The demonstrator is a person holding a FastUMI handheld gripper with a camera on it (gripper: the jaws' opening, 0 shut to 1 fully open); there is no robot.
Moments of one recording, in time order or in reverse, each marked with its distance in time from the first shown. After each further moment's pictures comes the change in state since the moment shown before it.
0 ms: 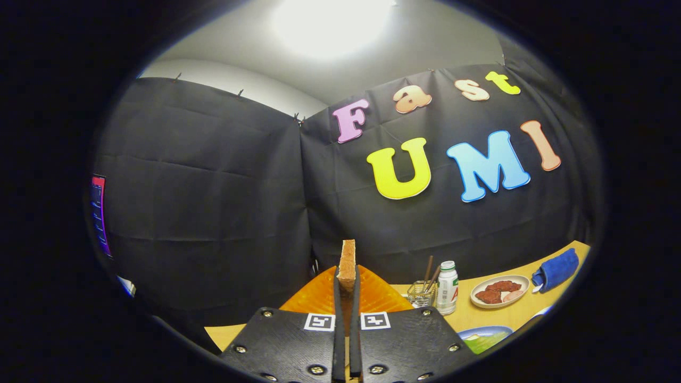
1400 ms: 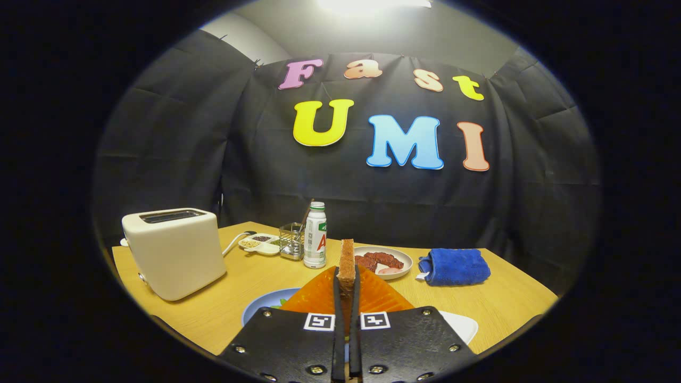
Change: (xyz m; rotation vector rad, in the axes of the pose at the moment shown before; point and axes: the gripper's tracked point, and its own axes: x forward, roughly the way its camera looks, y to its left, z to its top) arm -0.089 -0.196 -0.108 -0.252 0.271 -0.382
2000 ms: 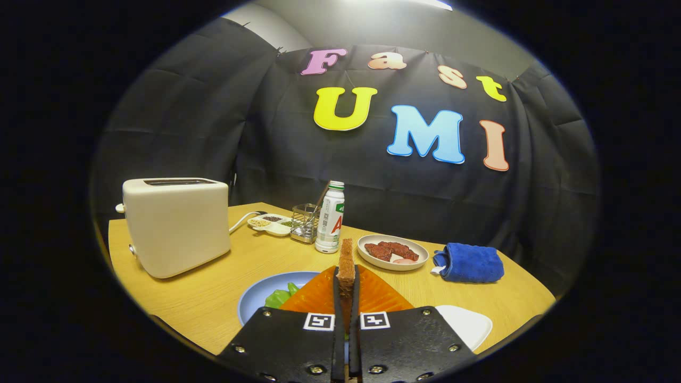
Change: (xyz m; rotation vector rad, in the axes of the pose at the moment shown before) arm 0.014 0.031 -0.033 -0.045 0.050 0.093
